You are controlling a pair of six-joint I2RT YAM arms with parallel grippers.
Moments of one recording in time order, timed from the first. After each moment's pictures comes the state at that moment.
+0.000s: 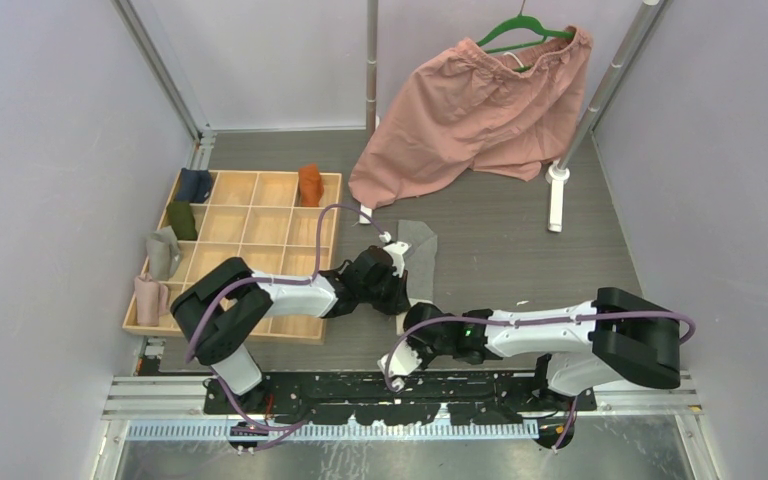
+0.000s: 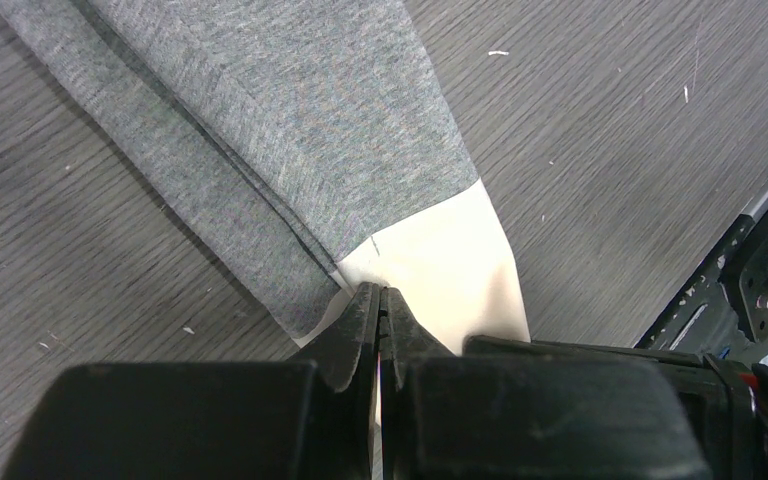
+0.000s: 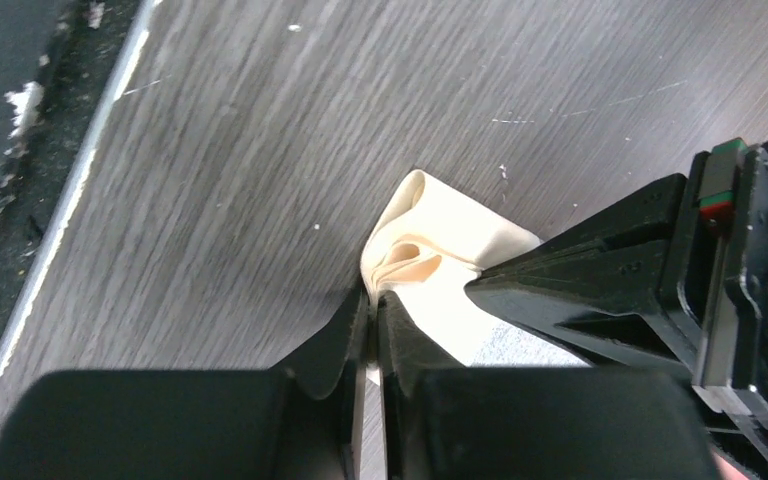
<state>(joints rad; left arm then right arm) -0.91 1.65 0.71 0.19 0.17 -0.50 1.24 1.37 0.55 -0.17 0.10 -1.09</state>
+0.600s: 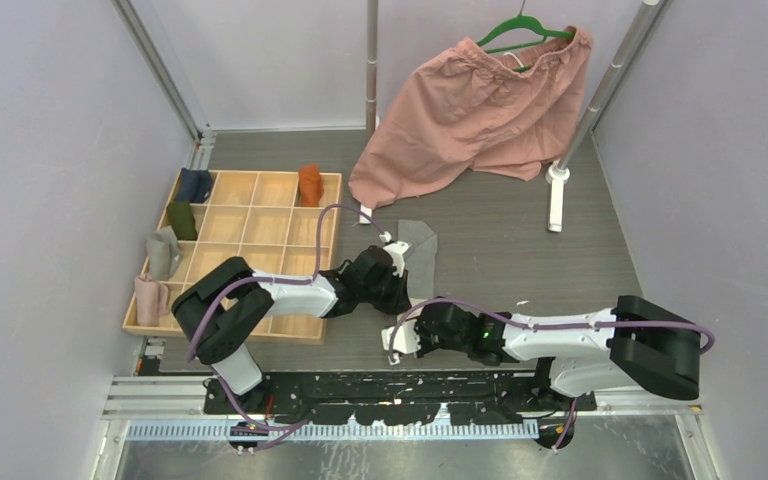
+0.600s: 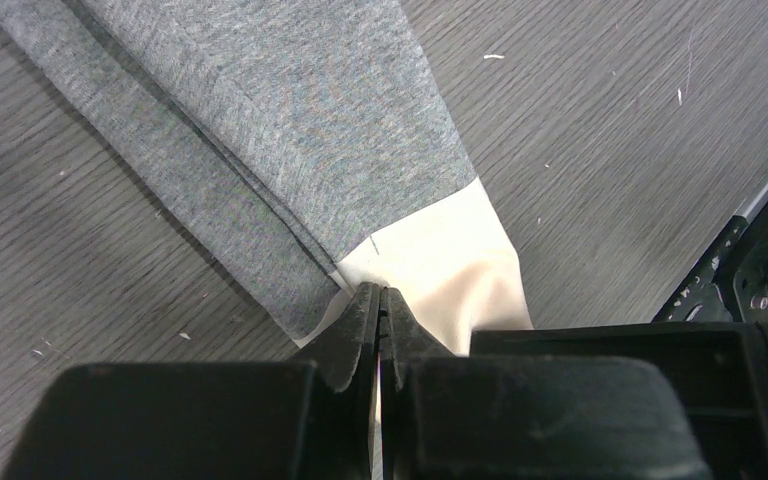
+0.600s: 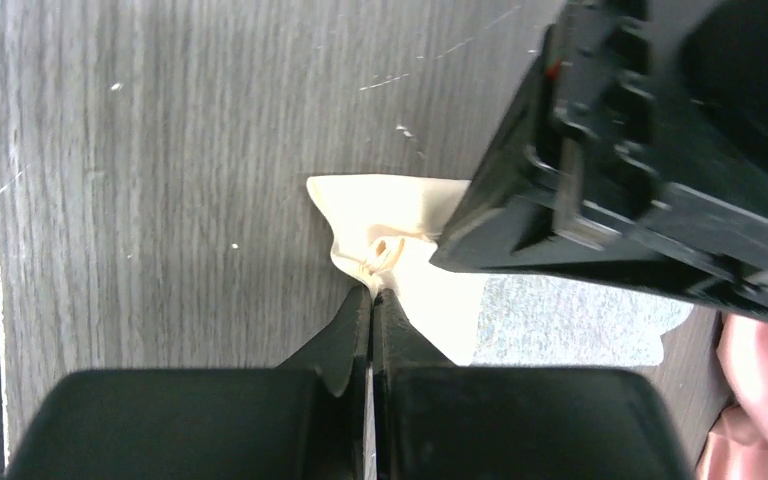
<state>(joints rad) -0.91 1.65 0.71 0.21 0.18 -0.50 1.18 1.28 0.43 0.07 0.10 -0.78</state>
